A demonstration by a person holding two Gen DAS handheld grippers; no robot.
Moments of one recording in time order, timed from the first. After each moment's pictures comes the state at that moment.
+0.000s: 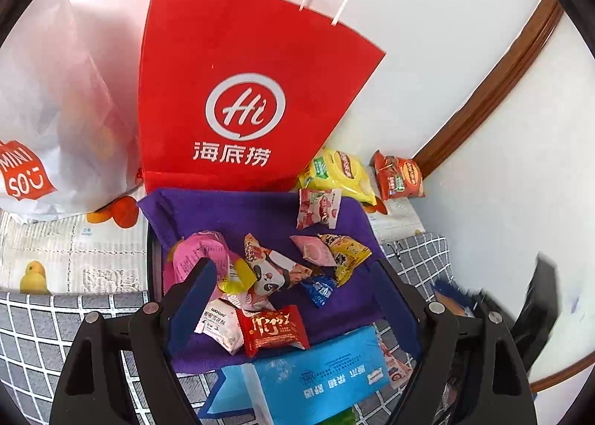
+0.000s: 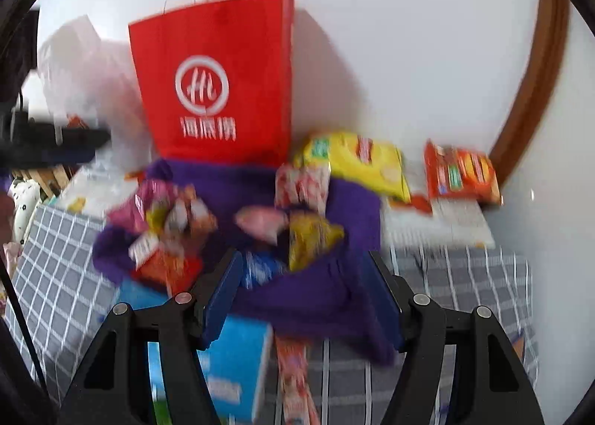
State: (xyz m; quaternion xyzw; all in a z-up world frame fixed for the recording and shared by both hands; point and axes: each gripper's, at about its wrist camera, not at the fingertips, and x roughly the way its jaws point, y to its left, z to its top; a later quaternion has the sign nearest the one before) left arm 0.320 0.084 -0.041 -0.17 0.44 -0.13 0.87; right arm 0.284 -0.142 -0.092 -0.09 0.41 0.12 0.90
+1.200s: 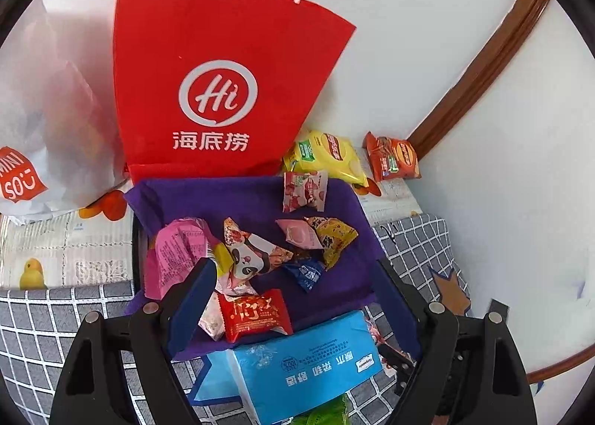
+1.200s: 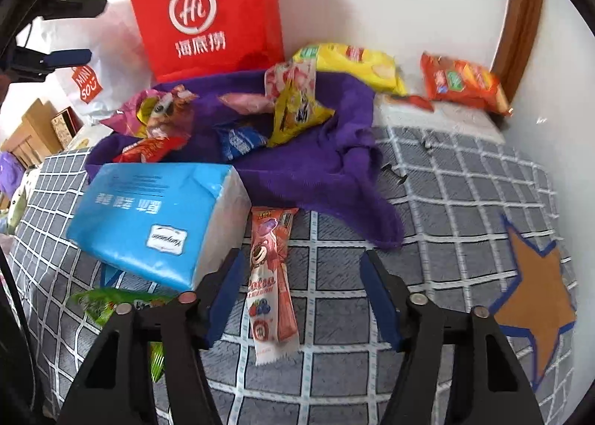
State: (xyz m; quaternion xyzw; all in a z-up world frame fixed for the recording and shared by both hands) left arm 0.316 0.053 -0.039 -0.13 0.47 -0.13 0.86; right arm 0.248 -0.189 -0.170 -0.05 0.48 0.16 0.86
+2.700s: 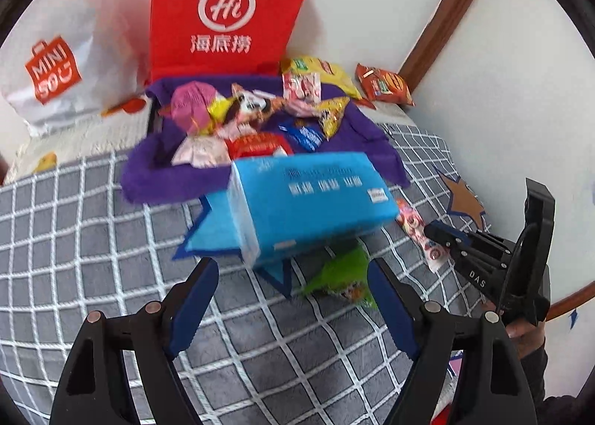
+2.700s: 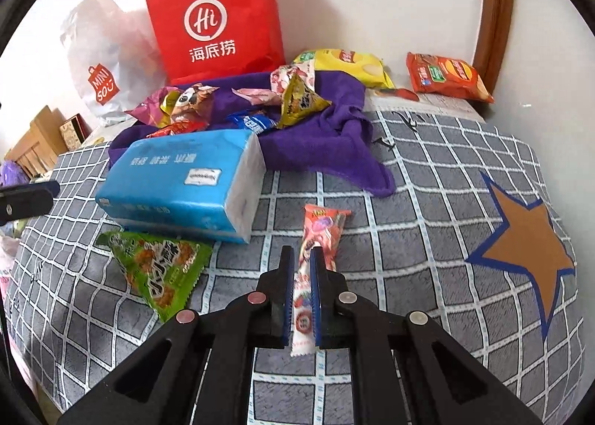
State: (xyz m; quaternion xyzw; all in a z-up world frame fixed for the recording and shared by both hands) left arm 0.160 0.041 -0.104 -0.09 0.49 -0.13 0.86; right arm 0.175 -0.210 -0.160 -0.03 0.44 0.14 0.89
